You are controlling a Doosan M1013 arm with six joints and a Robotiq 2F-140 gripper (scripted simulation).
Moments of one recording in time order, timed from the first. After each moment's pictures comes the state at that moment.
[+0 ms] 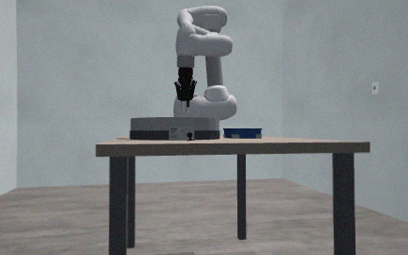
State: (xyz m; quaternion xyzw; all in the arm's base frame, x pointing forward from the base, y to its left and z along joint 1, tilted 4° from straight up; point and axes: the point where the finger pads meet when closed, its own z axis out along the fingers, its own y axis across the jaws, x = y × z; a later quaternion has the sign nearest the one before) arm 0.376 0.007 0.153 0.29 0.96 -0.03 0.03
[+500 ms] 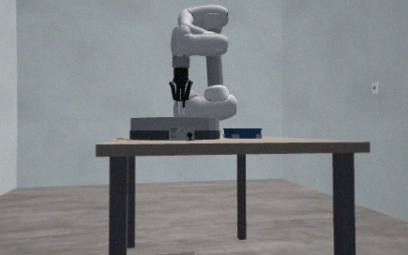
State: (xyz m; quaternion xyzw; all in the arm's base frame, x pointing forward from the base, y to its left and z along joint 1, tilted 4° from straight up) arm 0.376 -0.016 0.154 0.22 0.98 -0.03 0.02
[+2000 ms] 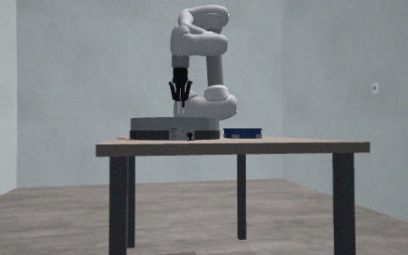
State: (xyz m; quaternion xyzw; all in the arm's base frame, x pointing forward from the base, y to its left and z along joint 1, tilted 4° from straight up) arm 0.375 -0.019 0.154 0.21 0.98 -0.03 0.02
